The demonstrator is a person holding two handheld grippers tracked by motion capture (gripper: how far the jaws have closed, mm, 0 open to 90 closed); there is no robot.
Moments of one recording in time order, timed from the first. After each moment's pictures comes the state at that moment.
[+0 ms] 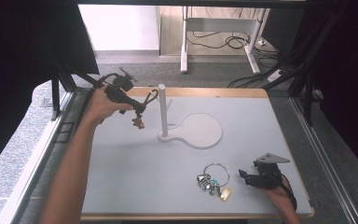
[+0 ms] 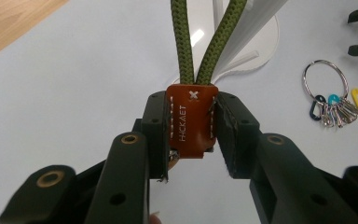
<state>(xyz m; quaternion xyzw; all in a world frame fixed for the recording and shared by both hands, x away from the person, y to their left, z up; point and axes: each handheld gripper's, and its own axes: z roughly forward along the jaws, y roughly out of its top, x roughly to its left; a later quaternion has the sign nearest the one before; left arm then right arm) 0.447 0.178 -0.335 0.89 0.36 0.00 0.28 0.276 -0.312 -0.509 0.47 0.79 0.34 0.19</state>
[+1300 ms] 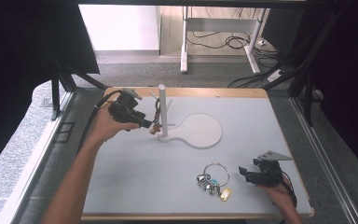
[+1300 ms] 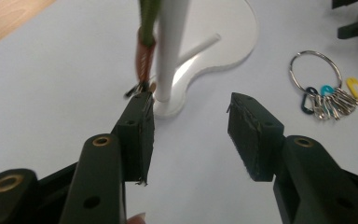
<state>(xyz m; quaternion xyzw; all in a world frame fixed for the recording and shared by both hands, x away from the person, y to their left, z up) 0.392 0.164 -0.359 0.89 0.32 0.04 0.32 0.282 -0.314 -0.505 0.48 0.78 0.36 0.18</state>
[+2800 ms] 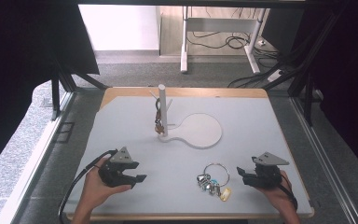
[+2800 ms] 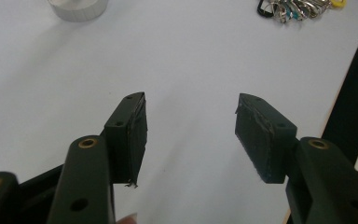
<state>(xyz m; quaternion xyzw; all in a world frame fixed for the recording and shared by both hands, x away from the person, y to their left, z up) 0.255 0.176 -0.444 0.89 0.30 0.06 0.34 0.263 -0.295 -0.482 0.42 0.80 0.35 0.24</state>
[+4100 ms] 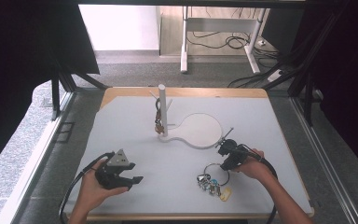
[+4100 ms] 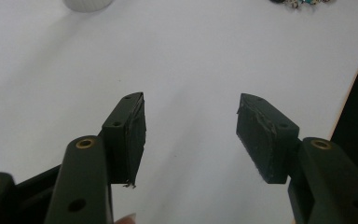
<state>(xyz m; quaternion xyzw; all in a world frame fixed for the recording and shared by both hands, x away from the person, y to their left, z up) 0.251 0.183 -0.450 0.89 0.29 0.08 0.33 0.346 -0.205 -0.473 0.34 0.93 0.10 0.04</state>
